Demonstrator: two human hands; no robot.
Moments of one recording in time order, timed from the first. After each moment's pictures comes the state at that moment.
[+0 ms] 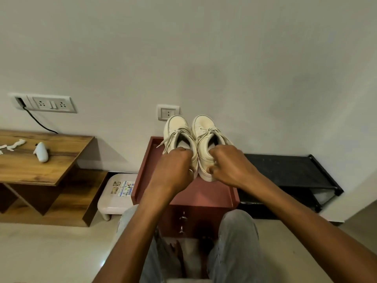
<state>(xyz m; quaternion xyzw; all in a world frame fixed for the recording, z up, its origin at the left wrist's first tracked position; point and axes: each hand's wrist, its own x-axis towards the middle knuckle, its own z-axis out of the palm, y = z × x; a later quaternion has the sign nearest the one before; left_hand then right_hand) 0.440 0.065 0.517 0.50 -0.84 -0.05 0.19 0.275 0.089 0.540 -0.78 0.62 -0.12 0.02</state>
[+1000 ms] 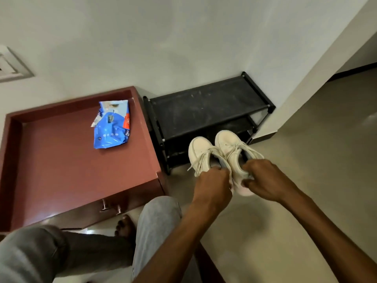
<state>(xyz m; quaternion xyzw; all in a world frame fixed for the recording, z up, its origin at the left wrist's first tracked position) 0.101 0.120 0.333 0.34 -0.90 -0.29 0.01 -0.049 0.196 0.346 -0.55 0.81 -0.02 0.19</state>
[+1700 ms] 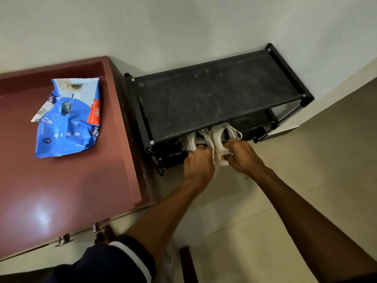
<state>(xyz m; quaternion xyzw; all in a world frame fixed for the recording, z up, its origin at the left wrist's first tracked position) 0.011 -0.019 0.147 0.44 -0.86 -0.25 0.01 -0.132 0.035 0.149 -0.53 0.81 -0.07 0.22</state>
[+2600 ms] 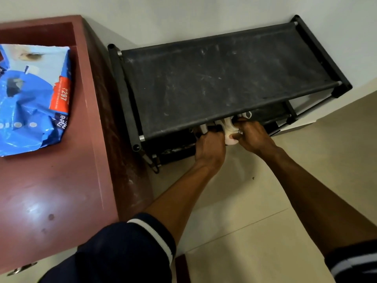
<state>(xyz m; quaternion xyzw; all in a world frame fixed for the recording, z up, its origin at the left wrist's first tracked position) -0.052 -0.062 0.068 0.42 -0.88 -0.23 0.02 -0.195 -0.019 0.074 -0.55 0.81 -0.06 0.19</state>
